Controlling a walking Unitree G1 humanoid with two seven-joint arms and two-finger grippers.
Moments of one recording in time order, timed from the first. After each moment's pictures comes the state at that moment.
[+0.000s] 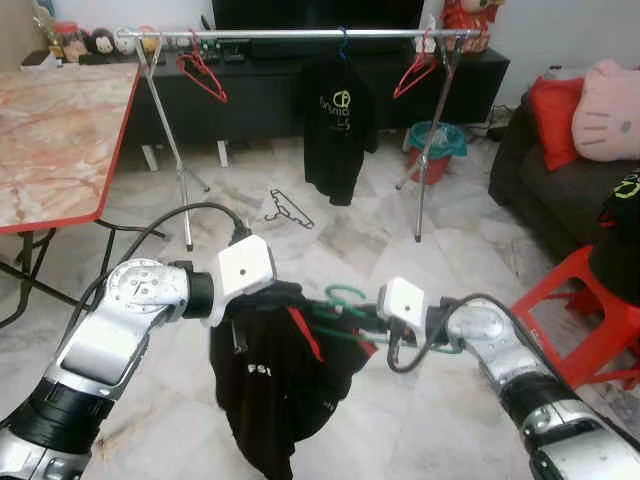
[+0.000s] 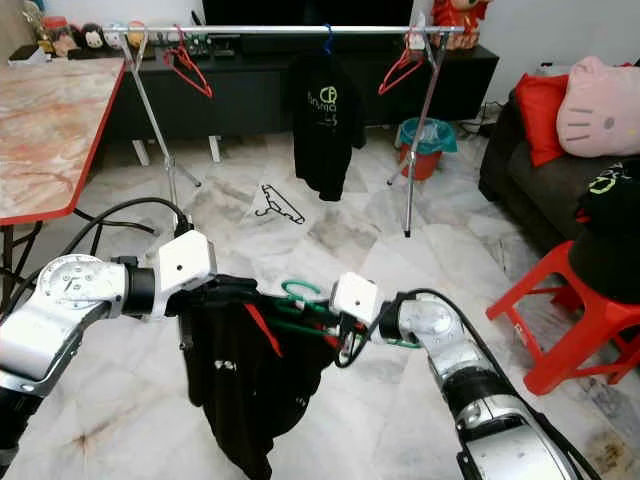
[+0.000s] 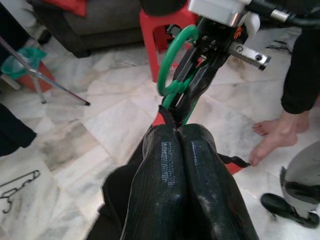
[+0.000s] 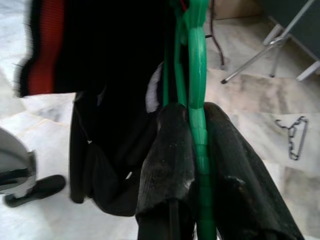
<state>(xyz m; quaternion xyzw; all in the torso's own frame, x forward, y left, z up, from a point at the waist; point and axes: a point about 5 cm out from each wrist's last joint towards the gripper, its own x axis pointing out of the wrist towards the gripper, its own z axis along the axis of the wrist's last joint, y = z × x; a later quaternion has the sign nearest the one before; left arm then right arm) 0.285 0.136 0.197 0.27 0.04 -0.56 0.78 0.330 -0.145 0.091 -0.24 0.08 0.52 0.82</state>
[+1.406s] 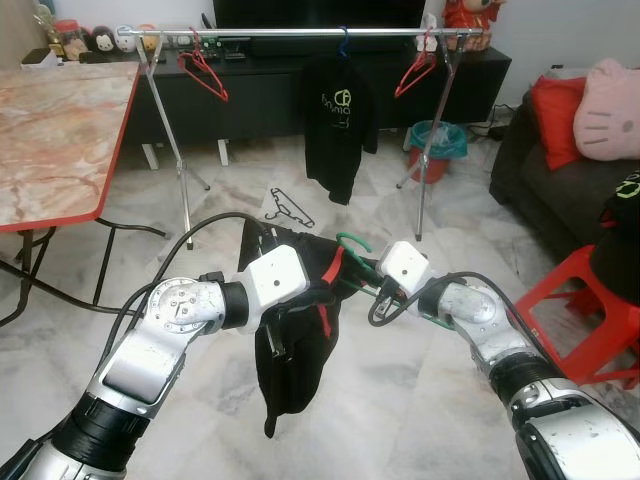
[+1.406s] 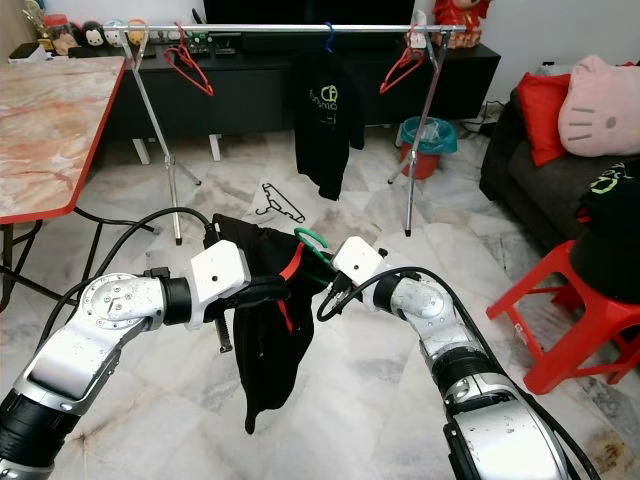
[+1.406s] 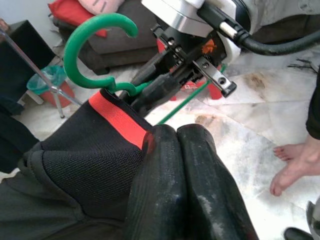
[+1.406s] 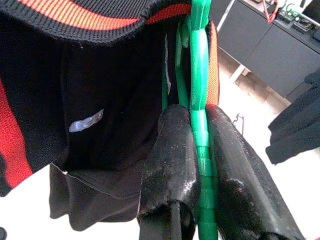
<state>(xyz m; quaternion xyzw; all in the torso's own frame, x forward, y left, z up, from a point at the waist) 0.282 0.103 0.182 0.26 -0.01 -0.53 0.81 0.351 -0.143 0.106 -0.23 0.03 0.41 0.89</state>
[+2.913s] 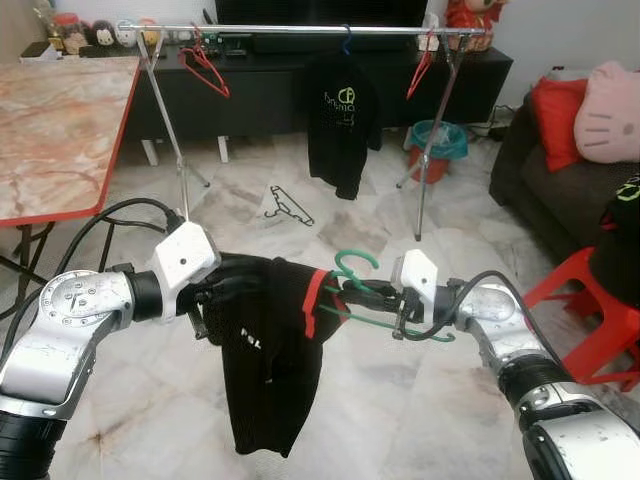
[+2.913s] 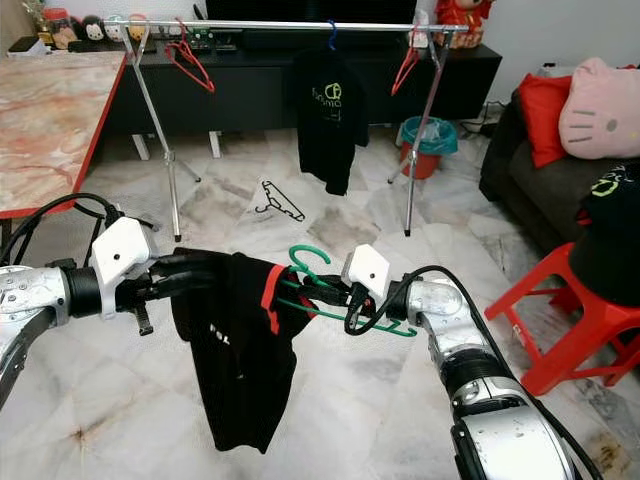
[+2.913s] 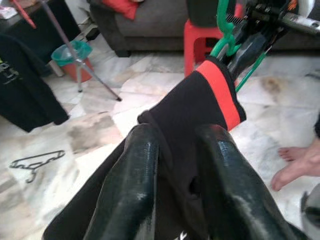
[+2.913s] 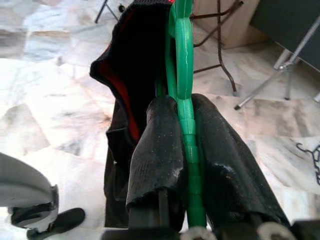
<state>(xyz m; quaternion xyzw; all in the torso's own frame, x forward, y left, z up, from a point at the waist) 0.276 0.181 0.201 0.23 0.03 -0.49 0.84 0.333 -0.146 0.113 -0.14 0.04 0.58 0.80</state>
